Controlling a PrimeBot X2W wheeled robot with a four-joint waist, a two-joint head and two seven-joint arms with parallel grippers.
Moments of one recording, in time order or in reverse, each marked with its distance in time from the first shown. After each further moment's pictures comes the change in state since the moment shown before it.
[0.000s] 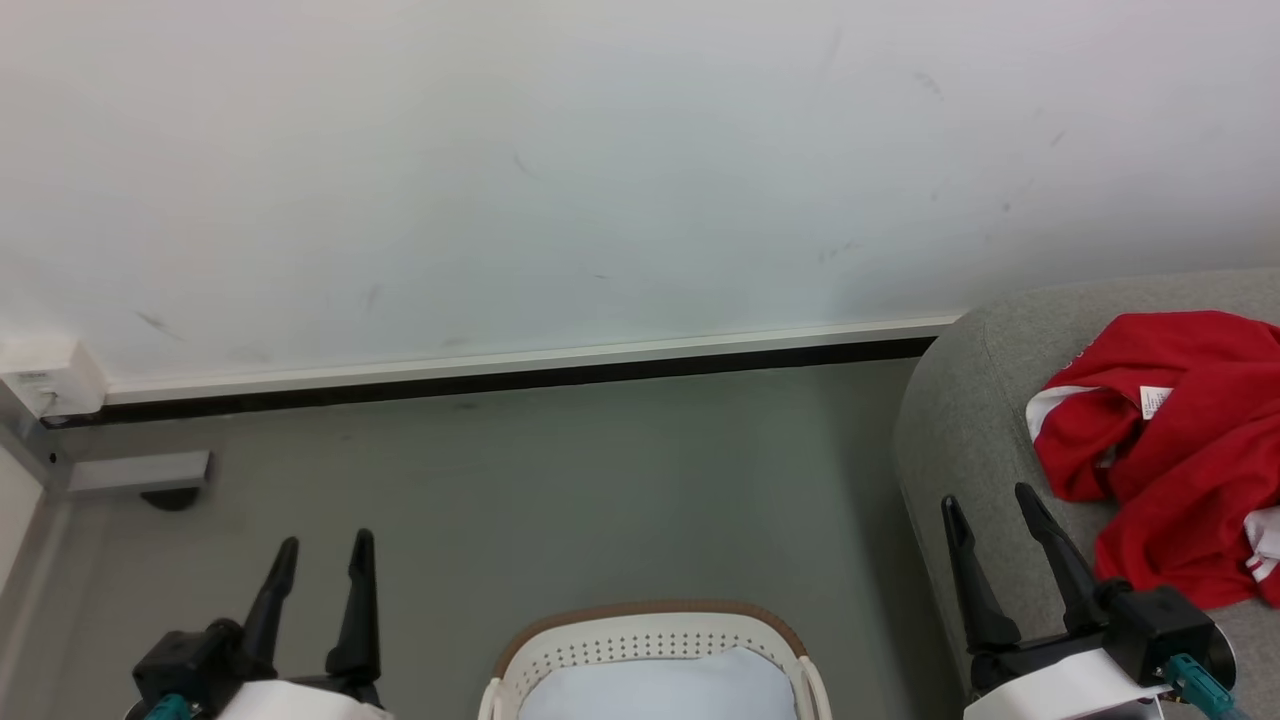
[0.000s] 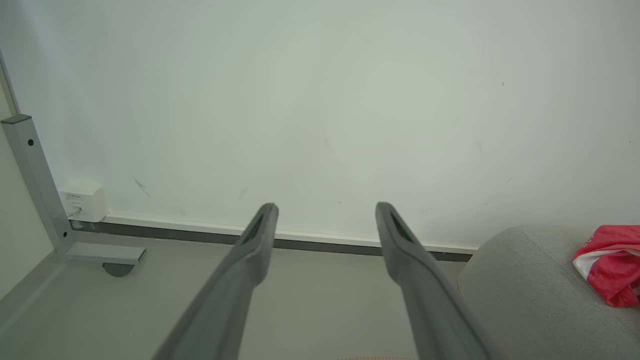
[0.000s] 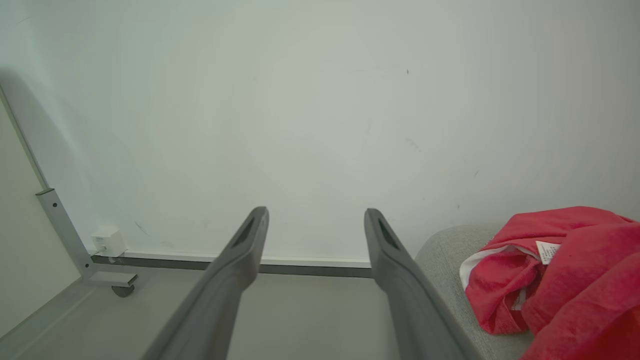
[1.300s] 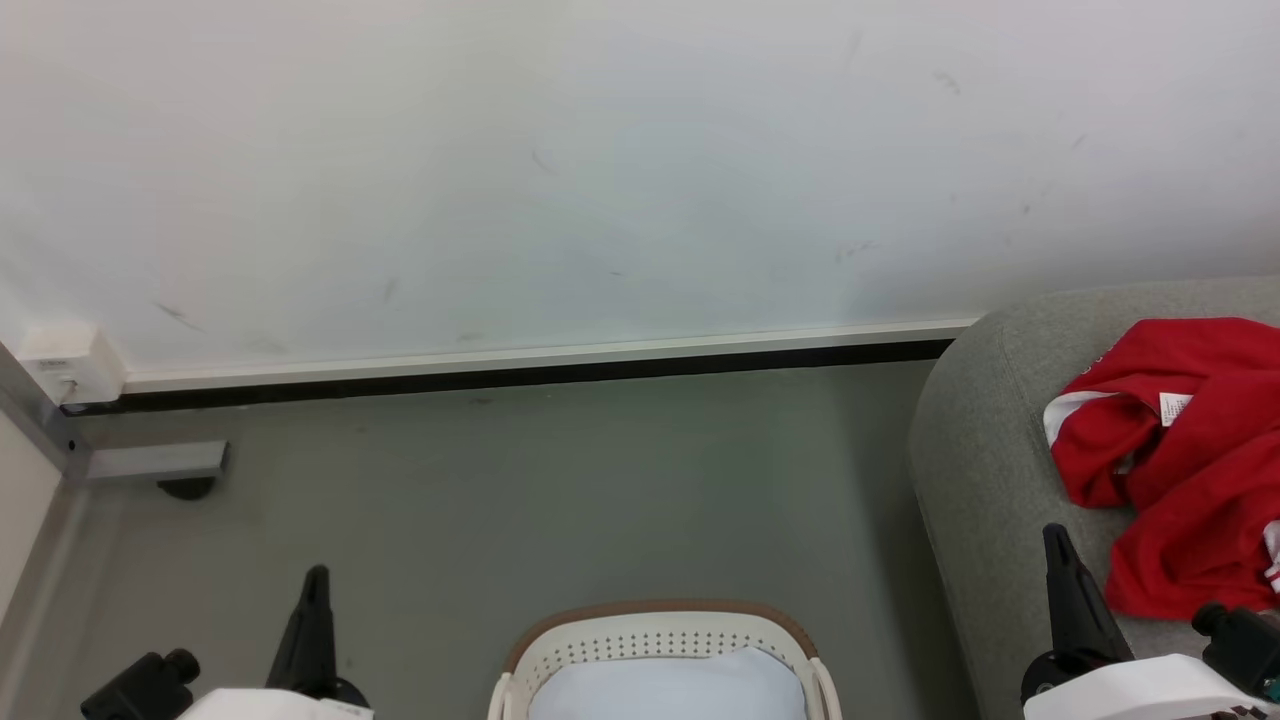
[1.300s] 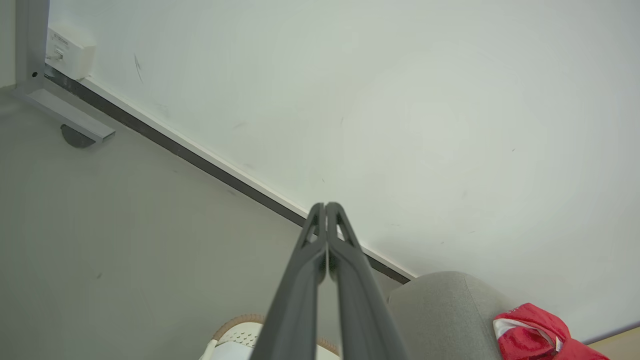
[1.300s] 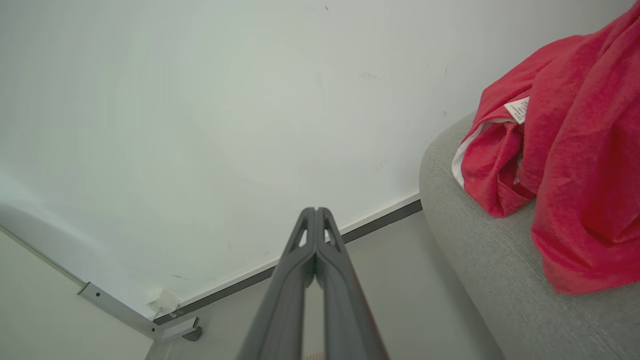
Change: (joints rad) left arm 0.021 -0.020 0.010 0.007 -0.454 0.022 0.125; right arm 0.039 -0.004 -0.062 0.023 0.467 0.000 0.104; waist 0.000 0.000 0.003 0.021
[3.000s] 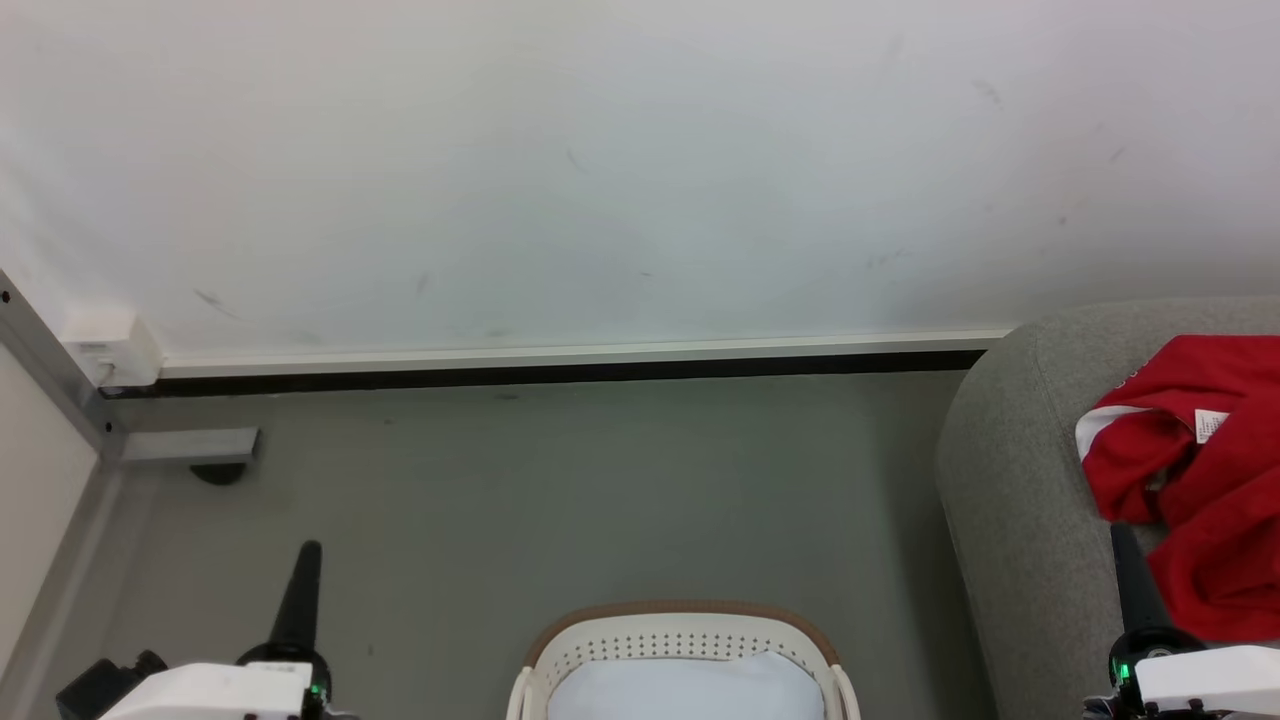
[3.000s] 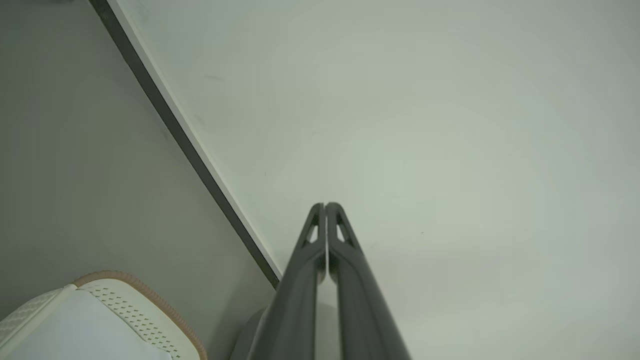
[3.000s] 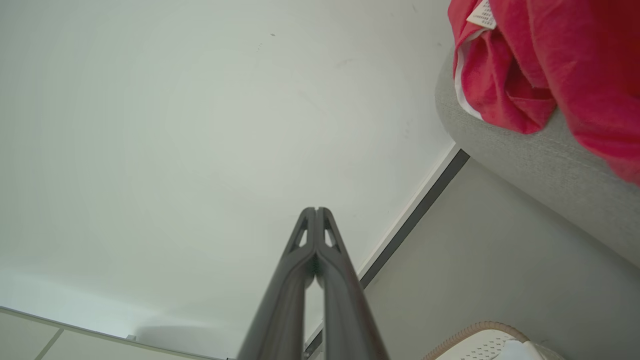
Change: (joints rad) left arm -0.021 -0.011 0.041 -0.071 -0.565 0.042 0.156; right arm -0.001 -0.060 -0.037 -0.033 0.629 0.000 0.093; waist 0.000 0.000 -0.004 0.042
